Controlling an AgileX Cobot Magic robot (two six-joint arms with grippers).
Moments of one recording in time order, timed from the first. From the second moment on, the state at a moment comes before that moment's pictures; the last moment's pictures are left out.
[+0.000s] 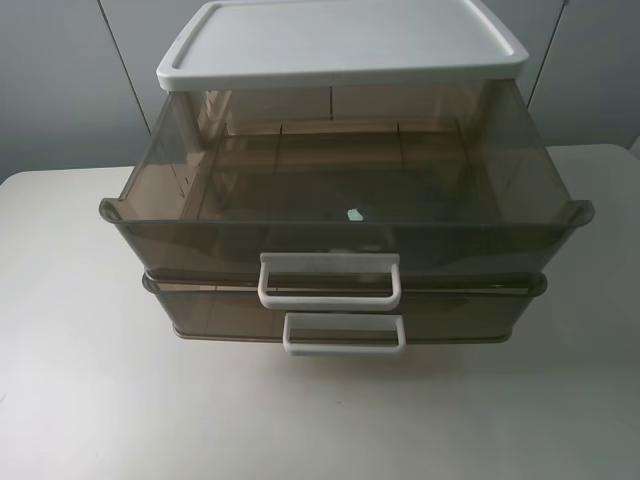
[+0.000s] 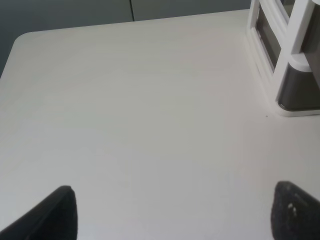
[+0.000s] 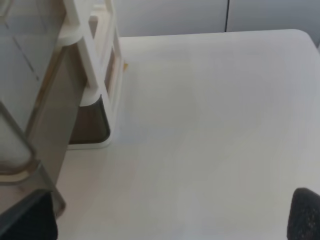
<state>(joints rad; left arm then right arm) -0.01 0.00 -0.51 -0.02 1.08 0.06 -0.02 0.00 -0.51 0.05 1.10 0.00</state>
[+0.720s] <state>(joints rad) -0.01 0.00 -0.51 -0.02 1.08 0.06 -0.02 0.52 -0.89 0.33 1.10 -0.30</state>
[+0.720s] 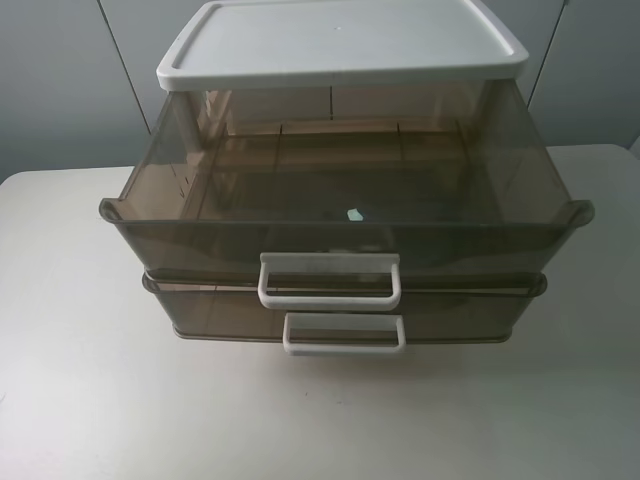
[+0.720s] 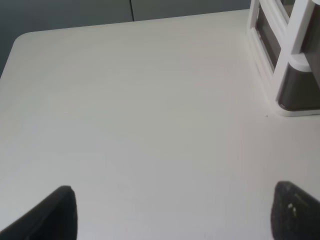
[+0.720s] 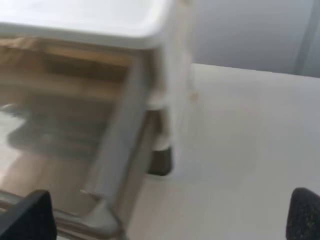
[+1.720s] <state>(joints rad) -0.01 0.00 -0.51 -0.02 1.08 0.06 0.79 0.88 -0.89 0.40 1.08 -0.59</state>
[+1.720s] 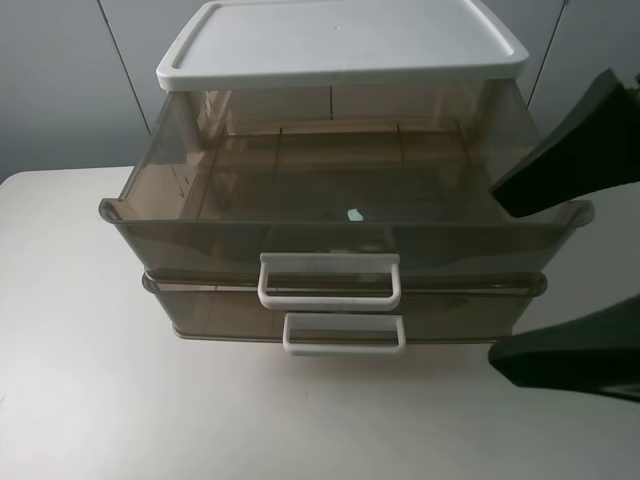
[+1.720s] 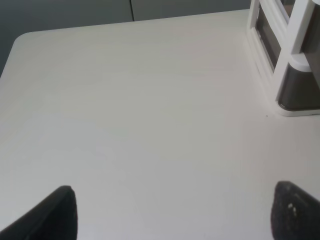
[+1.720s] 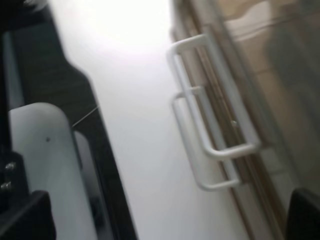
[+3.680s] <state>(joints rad) -0.01 0.00 -0.51 -0.02 1.08 0.06 1.20 1.28 -0.86 -0.08 0.83 -0.35</state>
